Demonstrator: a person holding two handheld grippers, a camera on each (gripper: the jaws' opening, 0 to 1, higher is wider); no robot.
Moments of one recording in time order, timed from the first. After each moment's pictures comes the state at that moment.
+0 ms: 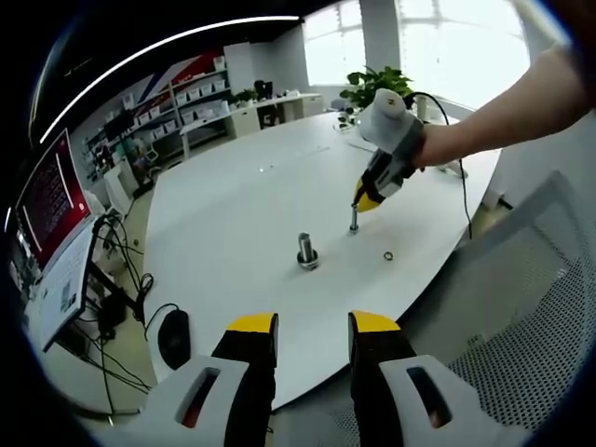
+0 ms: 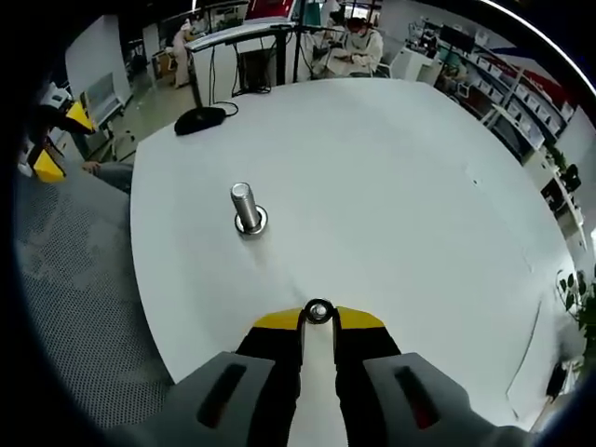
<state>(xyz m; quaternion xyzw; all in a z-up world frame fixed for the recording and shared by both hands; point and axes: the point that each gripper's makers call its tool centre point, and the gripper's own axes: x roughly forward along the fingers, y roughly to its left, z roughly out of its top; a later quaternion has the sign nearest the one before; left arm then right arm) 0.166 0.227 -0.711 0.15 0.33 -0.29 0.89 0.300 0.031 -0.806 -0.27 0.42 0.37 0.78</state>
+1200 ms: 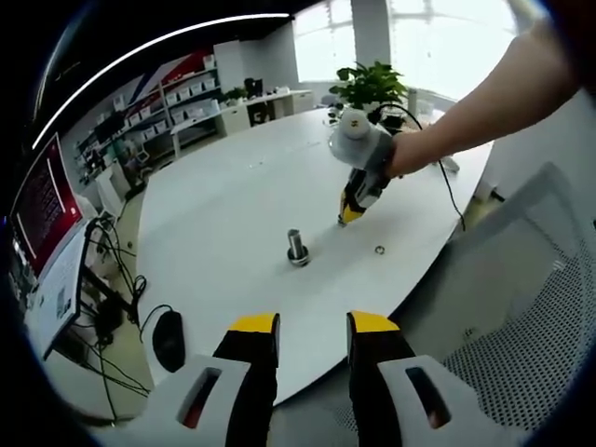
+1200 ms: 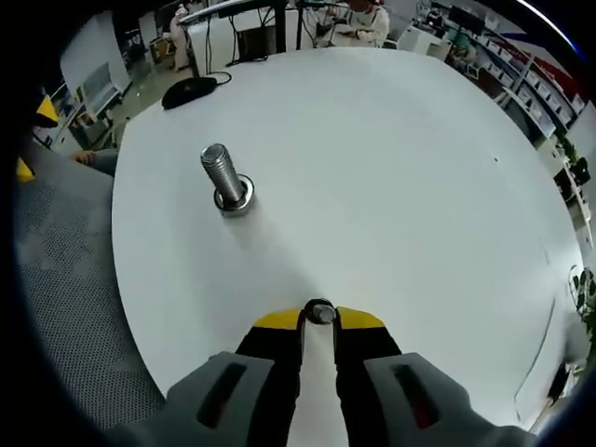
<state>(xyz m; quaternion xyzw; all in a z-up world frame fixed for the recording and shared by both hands) 0.160 0.221 -0.716 0.16 0.34 -0.31 0.87 0.308 0.030 -0.854 -0.28 0.47 0.37 0.75</state>
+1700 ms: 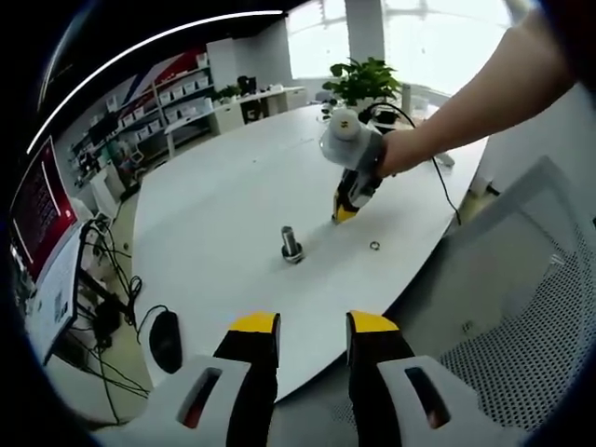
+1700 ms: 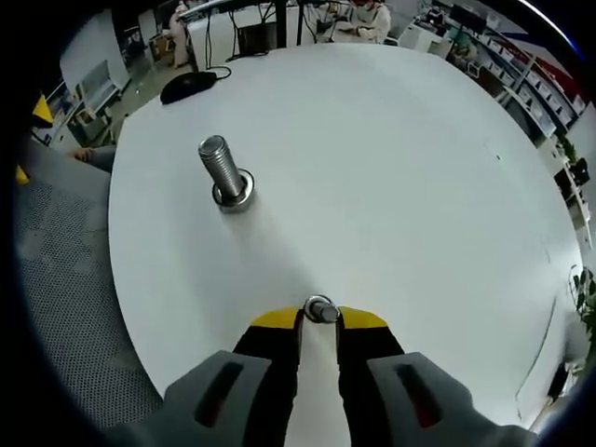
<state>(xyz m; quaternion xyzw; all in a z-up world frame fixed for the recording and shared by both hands) 0.156 0.218 -0.719 0.17 0.34 -0.32 0.87 0.307 0.029 -0.858 -0.28 0.47 0.36 0.75</state>
